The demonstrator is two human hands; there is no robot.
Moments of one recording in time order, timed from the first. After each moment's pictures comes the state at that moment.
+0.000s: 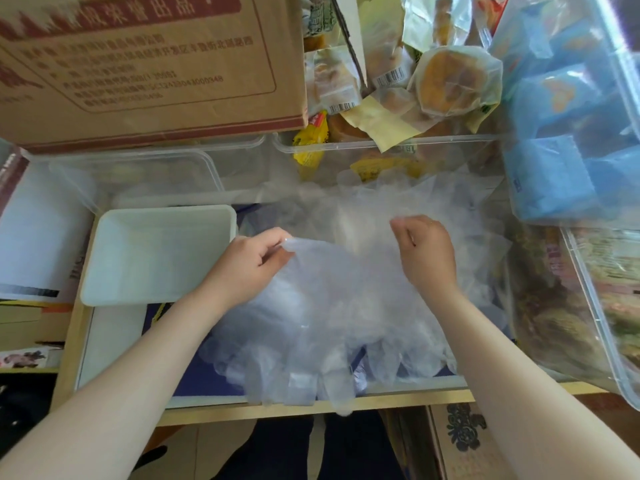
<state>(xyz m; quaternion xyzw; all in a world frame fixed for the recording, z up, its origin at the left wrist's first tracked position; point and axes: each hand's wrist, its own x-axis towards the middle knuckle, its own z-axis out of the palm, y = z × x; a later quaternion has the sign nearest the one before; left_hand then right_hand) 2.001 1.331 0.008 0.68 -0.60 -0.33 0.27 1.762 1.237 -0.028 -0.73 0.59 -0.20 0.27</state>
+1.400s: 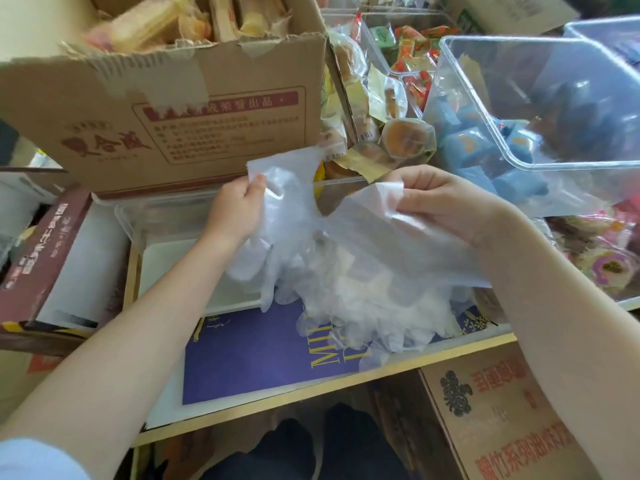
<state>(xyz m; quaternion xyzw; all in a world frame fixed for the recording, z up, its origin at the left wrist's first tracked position) 2.049 1.311 0.104 0.73 -0.48 -0.28 0.40 1.799 1.284 0.182 -0.63 0.27 -0.19 0.70</state>
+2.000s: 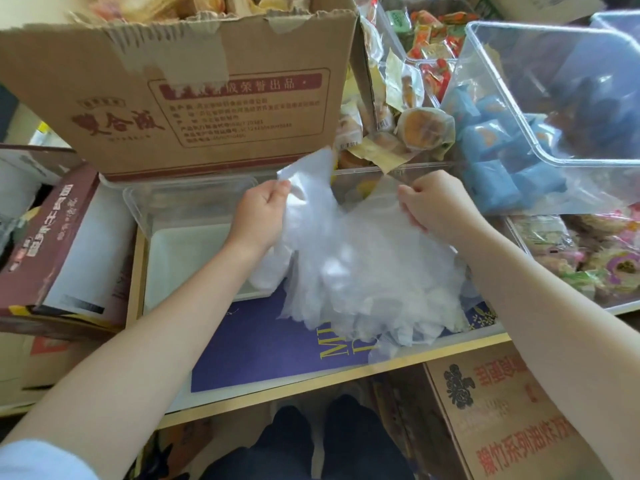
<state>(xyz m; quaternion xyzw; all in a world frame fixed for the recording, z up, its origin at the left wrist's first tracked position) 2.041 1.329 0.090 0.67 -0.47 -0.36 0.45 1.823 1.272 0.145 -0.68 0.70 -0.09 0.22</state>
